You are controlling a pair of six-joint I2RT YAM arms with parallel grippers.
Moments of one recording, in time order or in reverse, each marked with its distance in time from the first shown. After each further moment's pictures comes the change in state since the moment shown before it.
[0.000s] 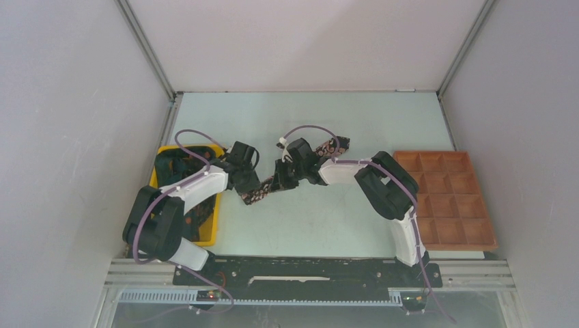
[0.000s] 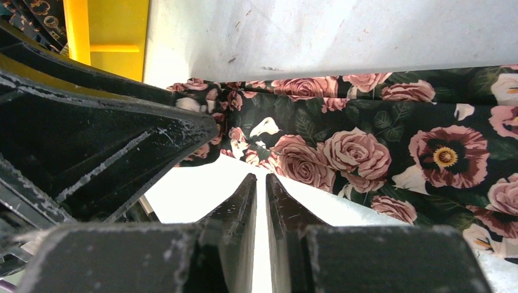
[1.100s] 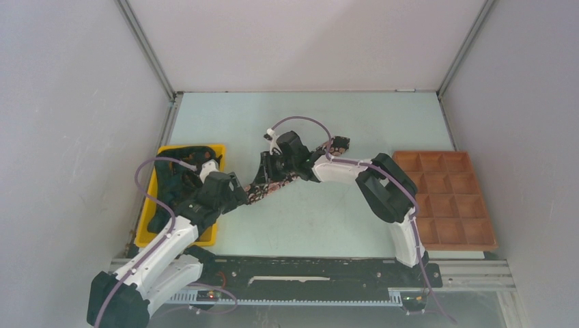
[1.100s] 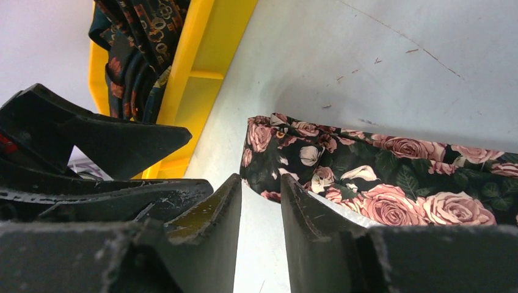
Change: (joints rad) left arm 0.000 -0.636 -0.347 -0.024 -0.136 0.007; right arm 0.050 -0.018 0.117 0.005 -0.005 0.004
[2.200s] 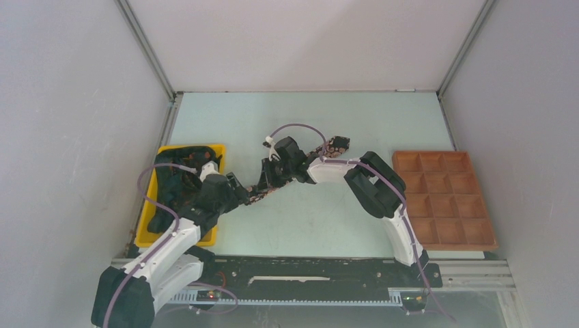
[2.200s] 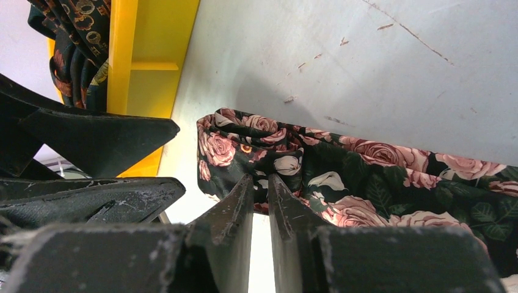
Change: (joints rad) left arm 0.077 0.034 -0.122 0.253 0.101 -0.009; right arm -0.001 0.121 0.038 -0.007 -0.030 0.000
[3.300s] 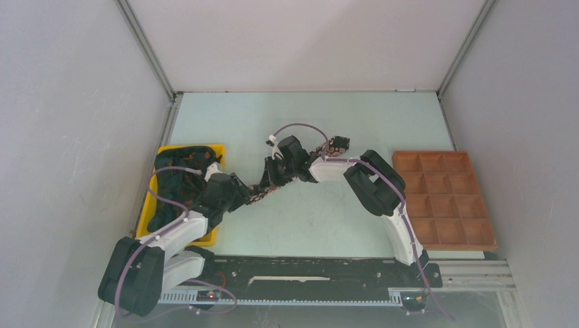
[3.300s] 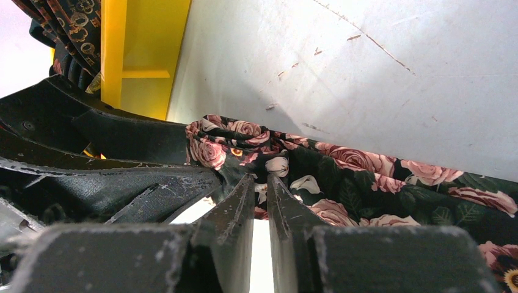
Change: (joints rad) left arm 0.018 0.203 -0.052 0.258 0.077 -0.087; right arm -0.027 0.016 -0.012 0.037 -0.024 0.008
